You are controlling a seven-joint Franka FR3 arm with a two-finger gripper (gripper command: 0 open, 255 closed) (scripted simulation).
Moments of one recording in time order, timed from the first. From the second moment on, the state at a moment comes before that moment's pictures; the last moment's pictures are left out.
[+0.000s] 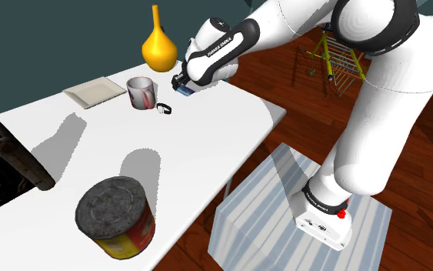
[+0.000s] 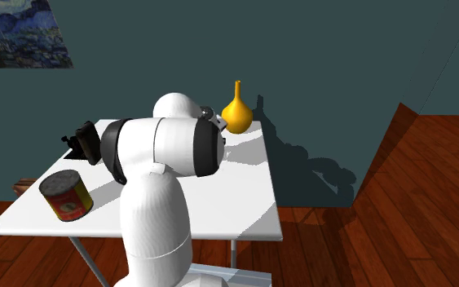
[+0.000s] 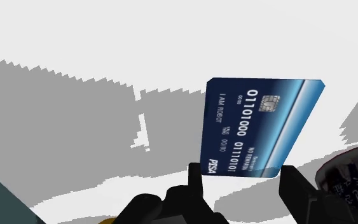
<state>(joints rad) 0.15 0.22 -0.06 -2.15 0.15 2.95 -0.17</state>
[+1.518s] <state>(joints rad) 0.17 0.06 -0.10 -2.03 0.06 2.67 -0.10</state>
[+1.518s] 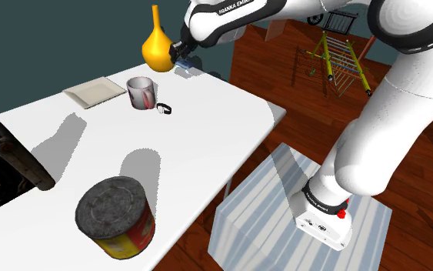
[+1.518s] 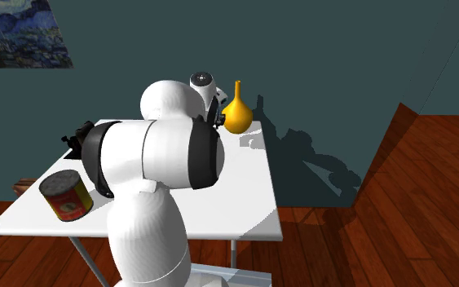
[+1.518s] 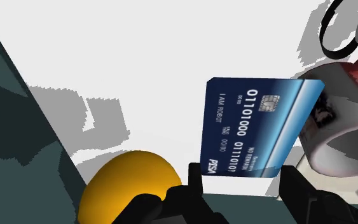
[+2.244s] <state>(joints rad) 0.29 0.25 -0.06 -1.73 -0.10 2.55 0.18</state>
